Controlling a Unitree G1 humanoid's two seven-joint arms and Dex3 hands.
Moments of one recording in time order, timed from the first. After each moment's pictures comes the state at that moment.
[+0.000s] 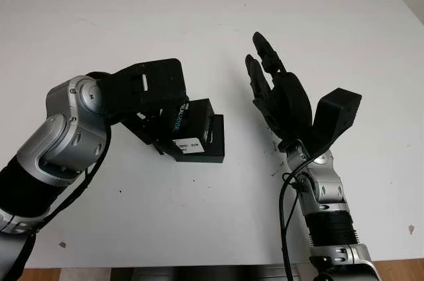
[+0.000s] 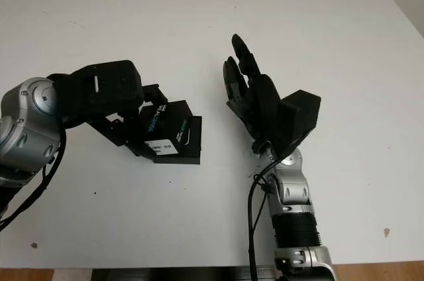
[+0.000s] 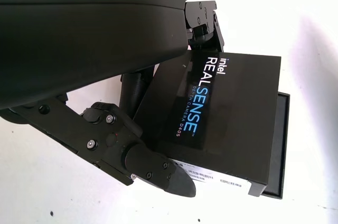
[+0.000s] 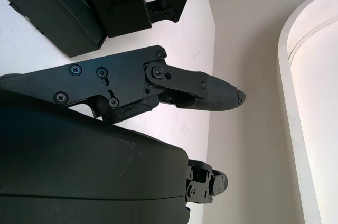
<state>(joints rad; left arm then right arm) -0.78 0.72 -0.43 -0.30 0.34 0.94 -0.90 -0.45 -0.06 -0.06 0.20 0.18 0.04 0.21</state>
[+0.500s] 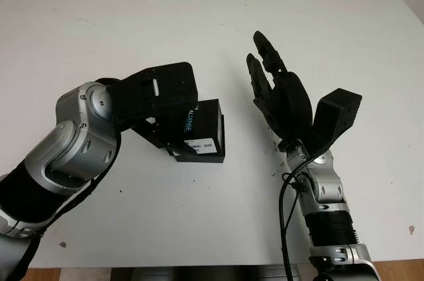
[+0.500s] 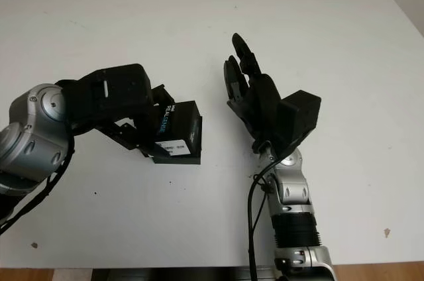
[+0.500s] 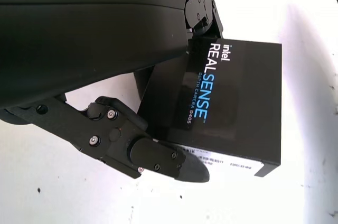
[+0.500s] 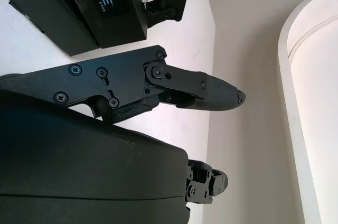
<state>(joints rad) -0.81 0.71 -0.49 -0.40 0.31 1.08 -0.91 -0.45 -0.06 -0.06 0.21 0.18 0.04 0.21</state>
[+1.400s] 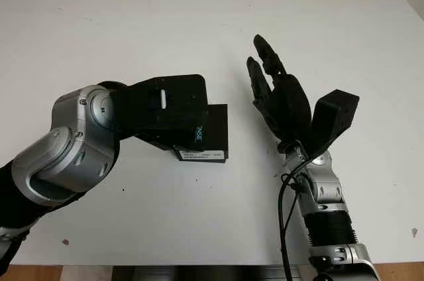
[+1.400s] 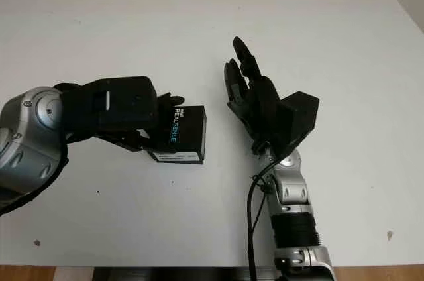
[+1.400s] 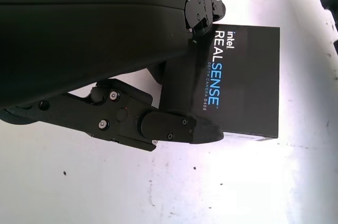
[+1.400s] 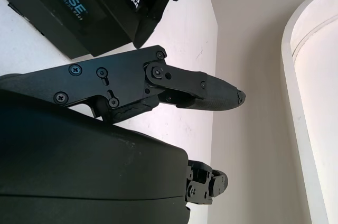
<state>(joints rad) -0.85 0.82 -0.58 -0.53 0.25 1.09 -0.91 -0.45 -0.06 -0.06 0.22 0.18 0.04 0.20</state>
